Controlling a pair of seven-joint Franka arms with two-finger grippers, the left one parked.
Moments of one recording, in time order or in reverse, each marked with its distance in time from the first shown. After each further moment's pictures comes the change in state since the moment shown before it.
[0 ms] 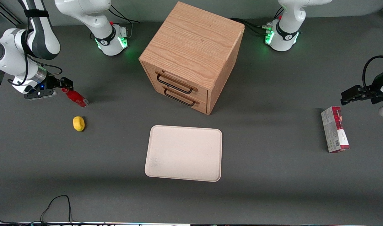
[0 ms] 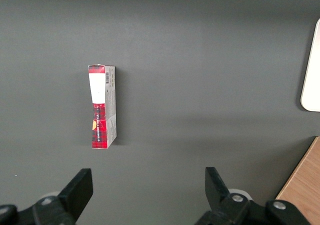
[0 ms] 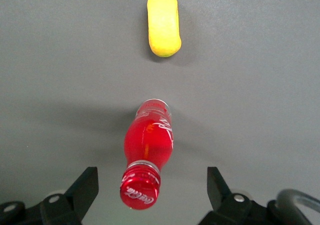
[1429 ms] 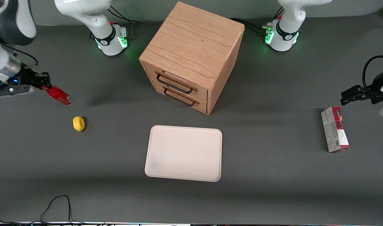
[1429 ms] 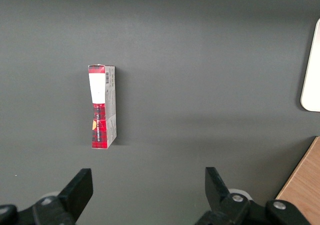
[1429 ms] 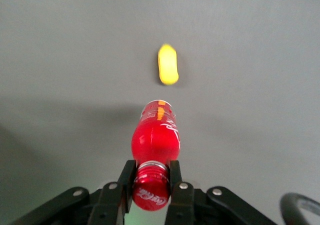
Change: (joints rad) arm 0.071 -0.007 0.114 0.506 0.041 -0.527 0.090
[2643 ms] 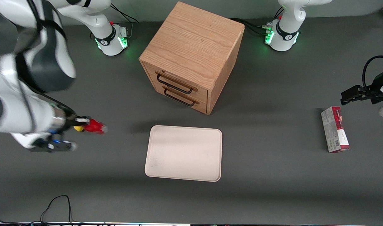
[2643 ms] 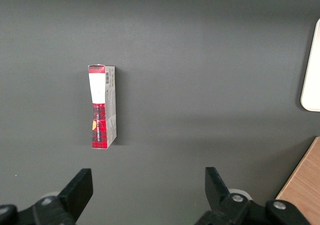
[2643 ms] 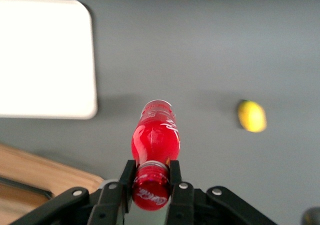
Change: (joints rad) arm 0.051 0.865 0.348 1.099 0.130 -0.378 0.578
